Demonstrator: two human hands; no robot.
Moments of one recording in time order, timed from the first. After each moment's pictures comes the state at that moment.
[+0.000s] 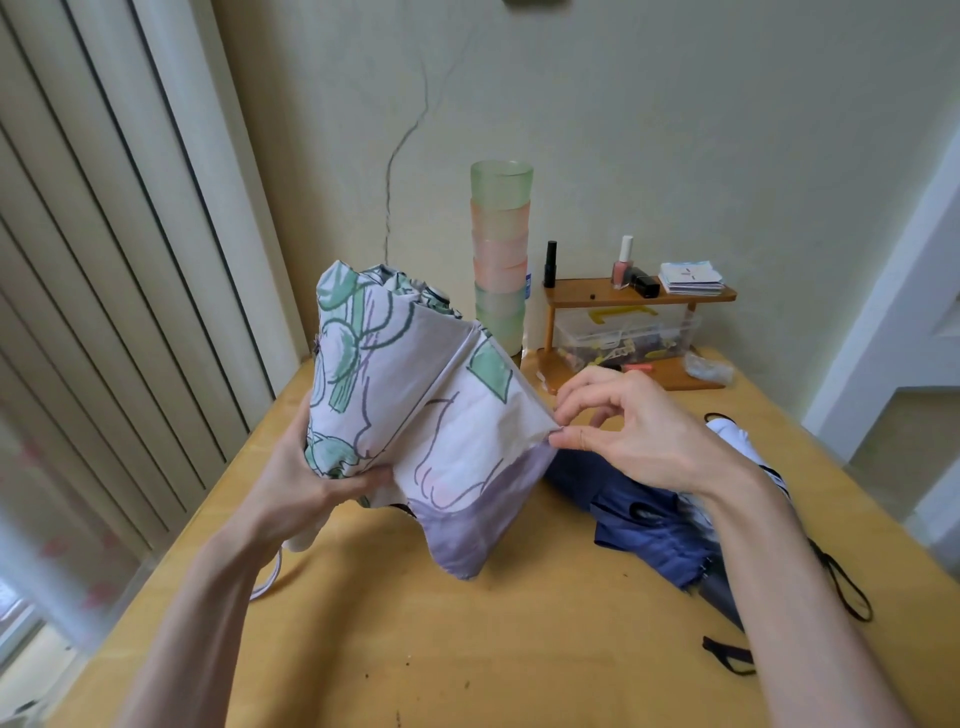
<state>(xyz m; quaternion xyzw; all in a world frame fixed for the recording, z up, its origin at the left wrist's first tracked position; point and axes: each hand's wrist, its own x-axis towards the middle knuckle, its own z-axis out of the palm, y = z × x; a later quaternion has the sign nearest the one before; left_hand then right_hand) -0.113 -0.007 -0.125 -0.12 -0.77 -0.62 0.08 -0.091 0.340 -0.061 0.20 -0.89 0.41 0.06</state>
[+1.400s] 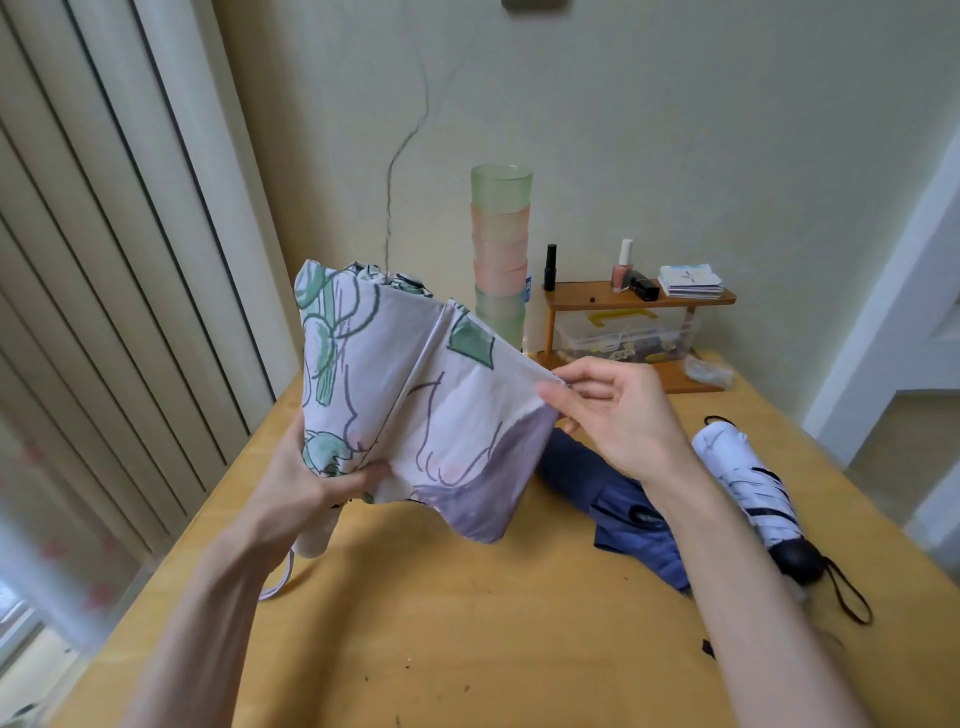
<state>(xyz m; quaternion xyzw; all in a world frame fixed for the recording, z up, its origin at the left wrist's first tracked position) -0.115 -0.006 -0.132 -0.10 -0.74 -0.66 0.07 -0.103 0.316 -0.074 0.11 -0.76 0.62 0.15</state>
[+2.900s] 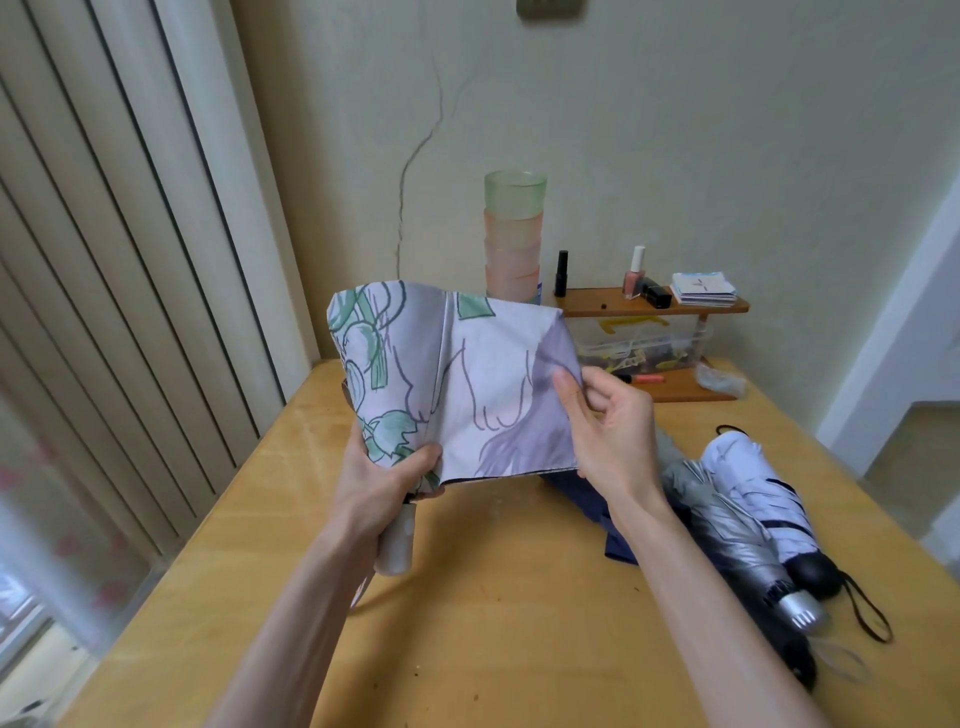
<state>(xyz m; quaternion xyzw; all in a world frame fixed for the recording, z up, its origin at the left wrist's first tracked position) -0.118 0.057 -0.139 0.01 -0.66 -0.75 0.07 -0.111 0.286 -0.098 0.10 -0.73 0.62 0.27</state>
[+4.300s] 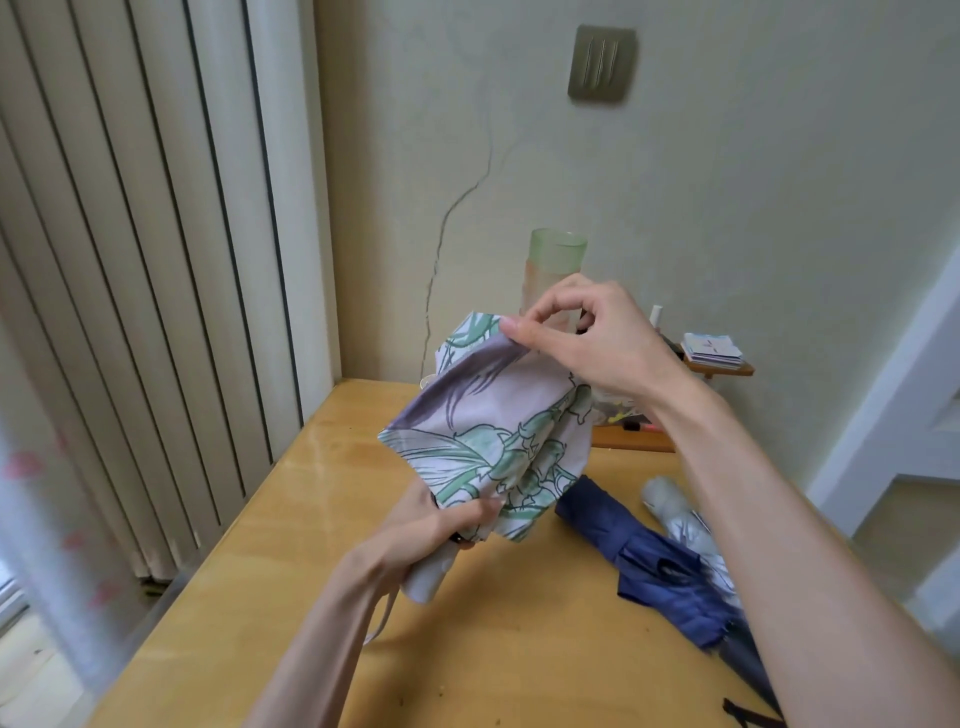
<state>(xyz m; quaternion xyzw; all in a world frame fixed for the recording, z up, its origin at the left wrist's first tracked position) -0.094 0.049 -0.118 -0.20 -0.69 -0.69 -0.07 -0.125 0.248 0.049 0.21 -0.87 0.41 0.19</state>
